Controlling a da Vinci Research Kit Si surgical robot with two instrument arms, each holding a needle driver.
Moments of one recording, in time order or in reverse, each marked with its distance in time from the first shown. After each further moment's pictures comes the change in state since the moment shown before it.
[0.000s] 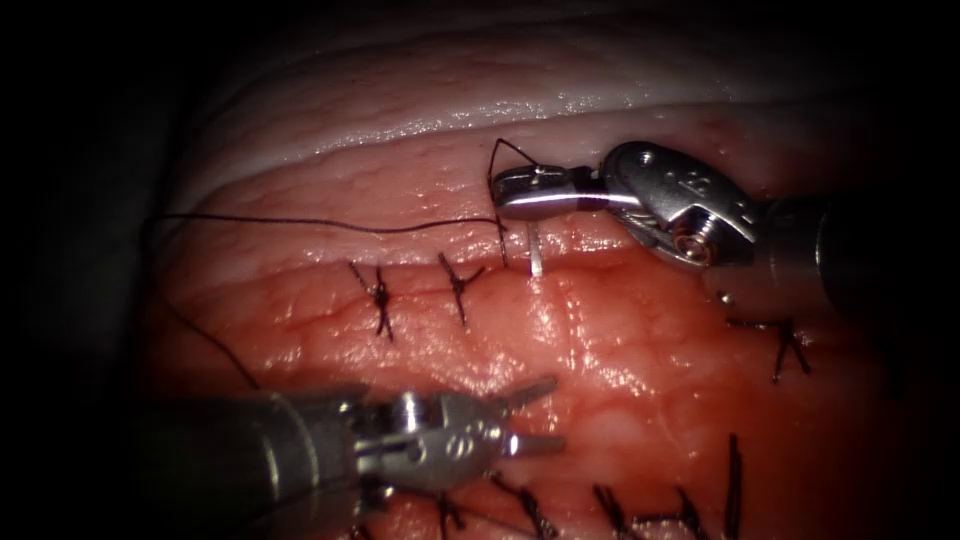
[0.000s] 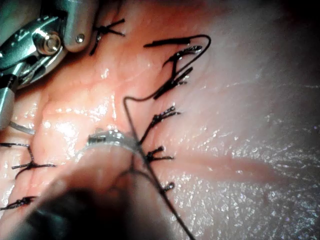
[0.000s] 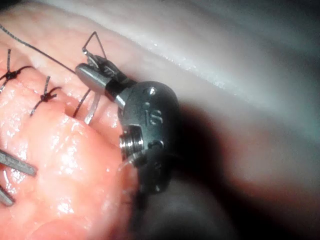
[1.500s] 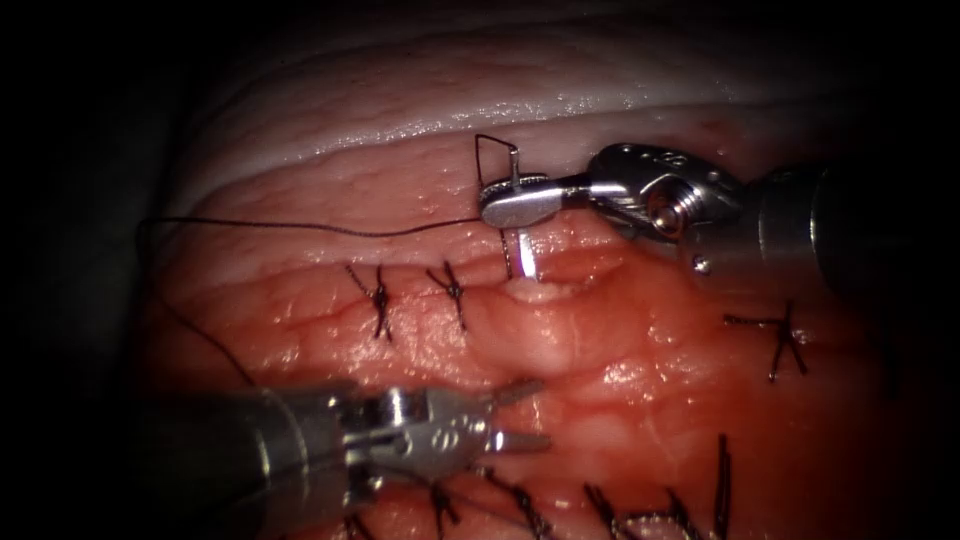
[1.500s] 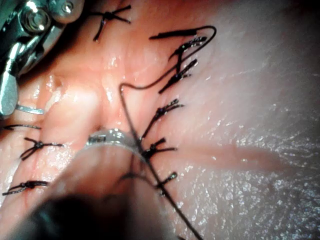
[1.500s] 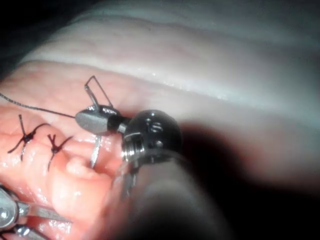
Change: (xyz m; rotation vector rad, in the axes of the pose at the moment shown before) right arm 0.000 -0.004 0.002 0.035 -0.006 0.444; left arm -0.002 -0.001 0.000 -0.022 0.001 -0.018
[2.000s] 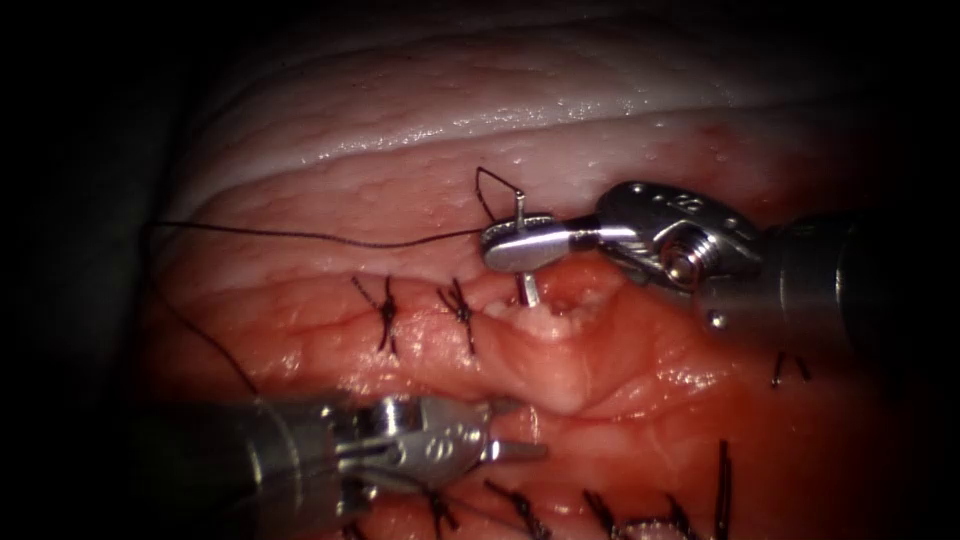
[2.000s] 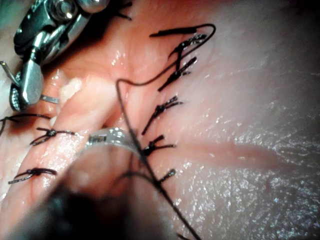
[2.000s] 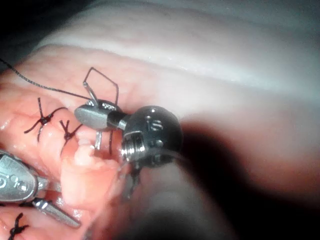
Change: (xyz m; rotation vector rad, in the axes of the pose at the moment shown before) right arm -0.003 -0.005 0.000 0.039 -0.023 -0.076; left arm 0.000 0.000 -0.001 -0.006 0.002 -0.014
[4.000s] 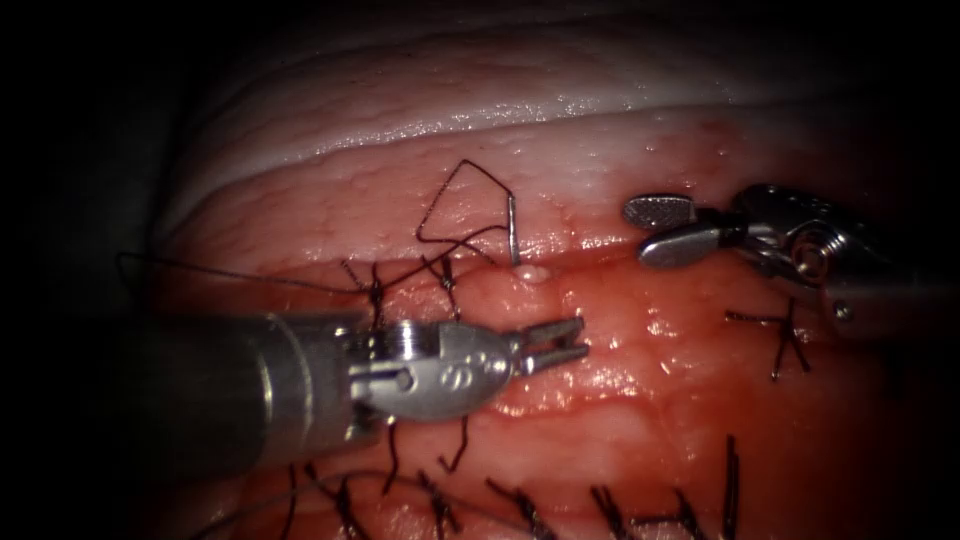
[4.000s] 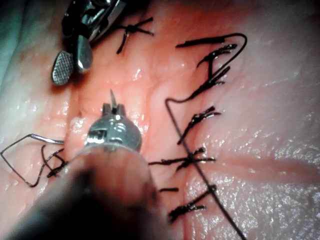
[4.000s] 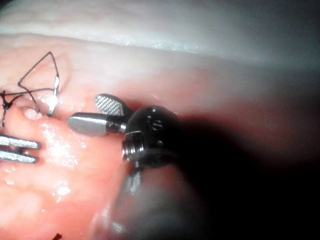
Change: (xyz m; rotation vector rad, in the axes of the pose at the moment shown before) right arm 0.002 0.003 -0.011 -0.278 0.208 -0.059; left arm 0.005 -0.004 0.000 0.066 0.267 0.017
